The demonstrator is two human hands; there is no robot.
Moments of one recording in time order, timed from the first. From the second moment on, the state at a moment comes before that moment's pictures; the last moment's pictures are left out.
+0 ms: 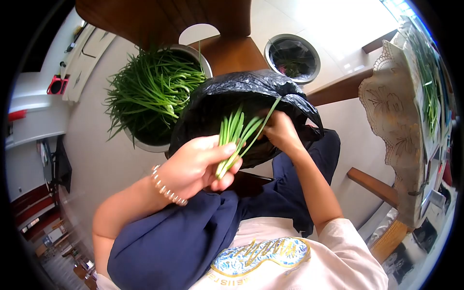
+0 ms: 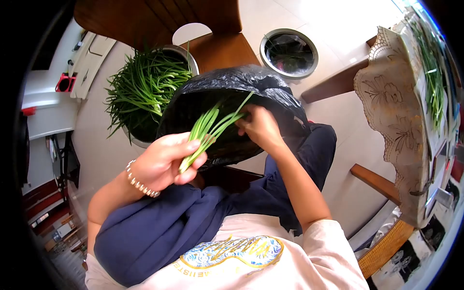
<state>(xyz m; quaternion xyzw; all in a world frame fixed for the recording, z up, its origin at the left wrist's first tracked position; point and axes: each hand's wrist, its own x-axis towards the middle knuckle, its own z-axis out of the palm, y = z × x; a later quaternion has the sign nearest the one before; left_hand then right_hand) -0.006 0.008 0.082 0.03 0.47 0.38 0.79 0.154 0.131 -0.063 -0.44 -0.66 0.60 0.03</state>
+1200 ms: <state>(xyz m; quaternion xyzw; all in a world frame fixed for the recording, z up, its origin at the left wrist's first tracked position) -0.097 -0.073 0.172 0.32 0.75 0.36 0.46 0.143 0.098 0.002 -0.28 -0.57 0.76 0.12</state>
